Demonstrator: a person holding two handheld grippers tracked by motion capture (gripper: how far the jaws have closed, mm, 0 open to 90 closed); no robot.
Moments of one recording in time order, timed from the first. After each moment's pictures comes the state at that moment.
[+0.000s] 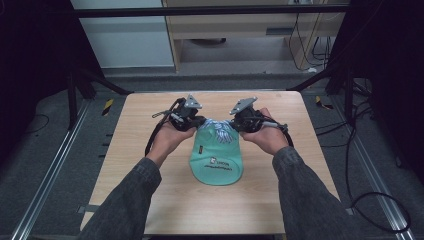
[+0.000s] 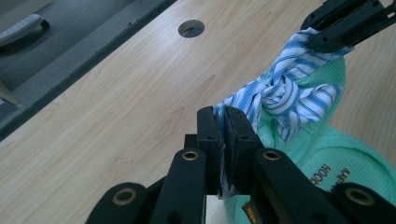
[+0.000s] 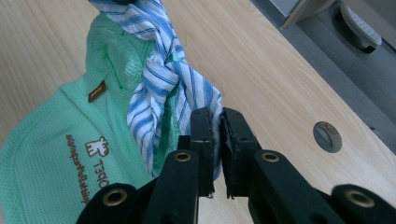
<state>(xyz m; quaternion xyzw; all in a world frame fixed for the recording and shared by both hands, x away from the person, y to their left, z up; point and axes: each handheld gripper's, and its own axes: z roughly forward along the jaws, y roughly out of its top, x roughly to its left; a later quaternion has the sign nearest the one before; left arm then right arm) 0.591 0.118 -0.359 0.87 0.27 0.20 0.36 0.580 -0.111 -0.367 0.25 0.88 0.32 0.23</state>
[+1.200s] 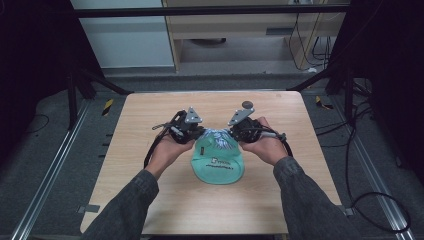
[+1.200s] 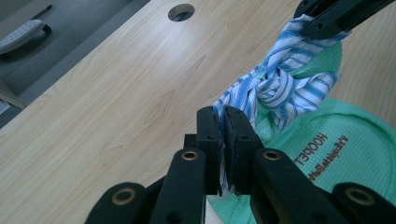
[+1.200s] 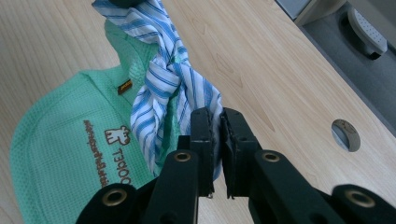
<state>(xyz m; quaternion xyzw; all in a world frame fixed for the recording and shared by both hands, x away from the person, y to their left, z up) 0.565 0.122 -0.386 0.88 0.25 0.21 0.35 0.561 -0.107 -0.389 0.23 0.89 0.32 0.23</state>
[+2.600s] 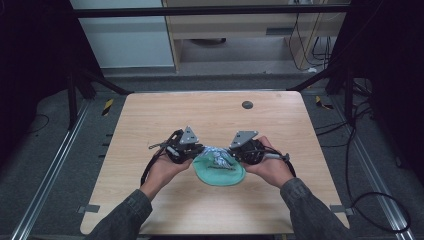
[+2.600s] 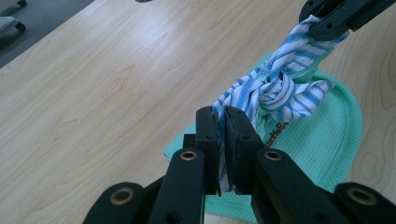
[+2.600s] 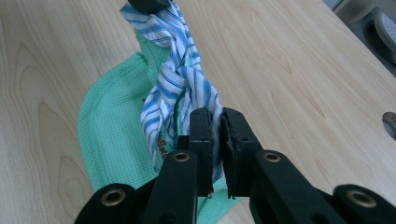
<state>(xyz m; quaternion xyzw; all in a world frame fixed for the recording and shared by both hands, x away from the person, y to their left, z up) 0.522 0.130 -0.419 0.88 0.24 0.18 0.37 0.511 -0.111 -0.415 0.20 0.90 0.33 0.21</state>
